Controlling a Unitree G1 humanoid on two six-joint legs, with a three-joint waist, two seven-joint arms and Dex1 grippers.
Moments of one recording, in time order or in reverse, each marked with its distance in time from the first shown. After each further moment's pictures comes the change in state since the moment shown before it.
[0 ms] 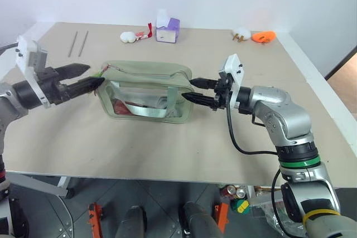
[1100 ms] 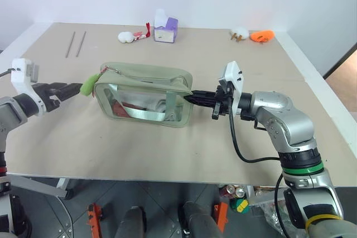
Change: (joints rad) left arm -0.041 -0.058 -0.027 0.393 0.102 -0.047 0.272; right arm 0.045 -0.016 -0.001 -0.079 0.004 0.025 0.037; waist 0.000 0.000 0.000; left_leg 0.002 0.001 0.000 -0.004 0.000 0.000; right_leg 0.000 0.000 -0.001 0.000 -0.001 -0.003
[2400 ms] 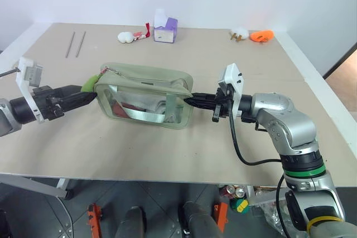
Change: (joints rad) left arm 0.146 0.091 0.012 -0.223 -0.119 0.073 -0.219; right arm 0.016 -0.009 -0.001 -0.041 0.002 0.031 -0.003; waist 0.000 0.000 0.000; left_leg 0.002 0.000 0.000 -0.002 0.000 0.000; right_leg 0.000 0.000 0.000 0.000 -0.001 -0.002
